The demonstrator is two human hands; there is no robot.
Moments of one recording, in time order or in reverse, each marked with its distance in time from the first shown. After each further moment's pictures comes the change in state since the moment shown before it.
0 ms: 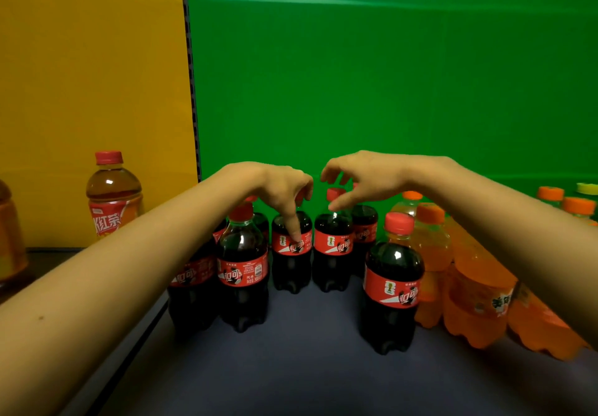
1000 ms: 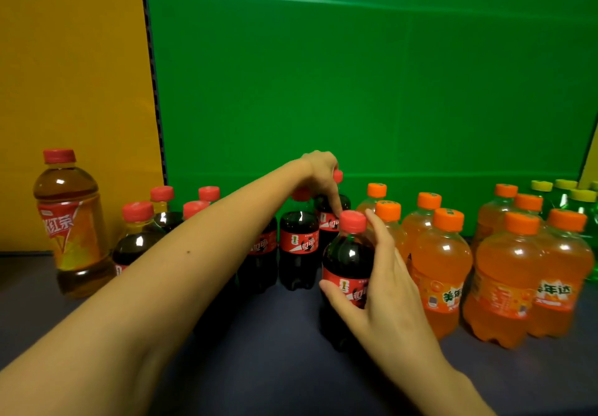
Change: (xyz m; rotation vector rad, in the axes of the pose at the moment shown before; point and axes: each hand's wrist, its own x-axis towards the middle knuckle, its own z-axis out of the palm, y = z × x) left_hand 0.079 0.070 -0.006 -0.224 0.187 -0.070; right_hand -0.126 -0.041 0.125 0.508 0.741 0.215
